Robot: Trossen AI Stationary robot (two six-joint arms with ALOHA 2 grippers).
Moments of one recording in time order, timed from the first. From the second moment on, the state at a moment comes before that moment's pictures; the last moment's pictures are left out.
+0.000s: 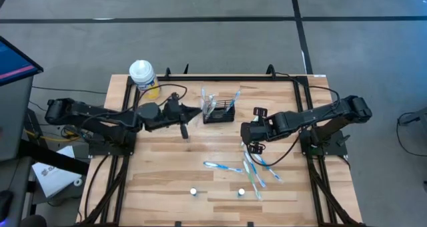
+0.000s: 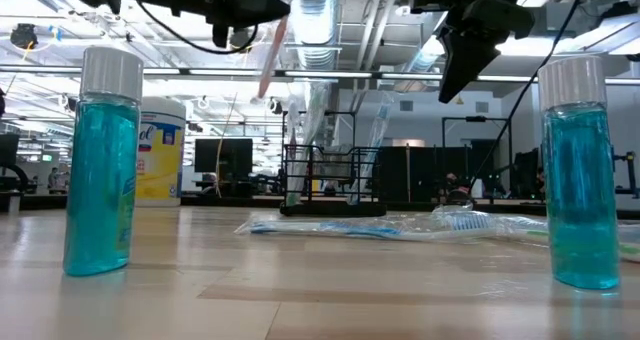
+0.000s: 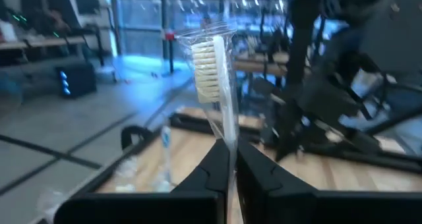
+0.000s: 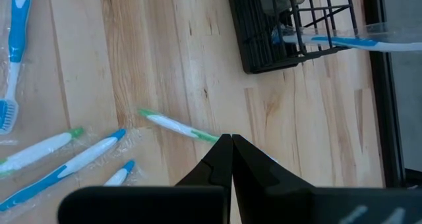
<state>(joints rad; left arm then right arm) 0.01 1.14 0.59 0.58 -0.35 -0.04 0.20 1.49 1.20 -0.98 0.45 0.21</state>
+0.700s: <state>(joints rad) 0.12 1.36 0.46 1.12 -0.32 0.03 0.20 1.49 1.20 -0.97 0.46 0.20</state>
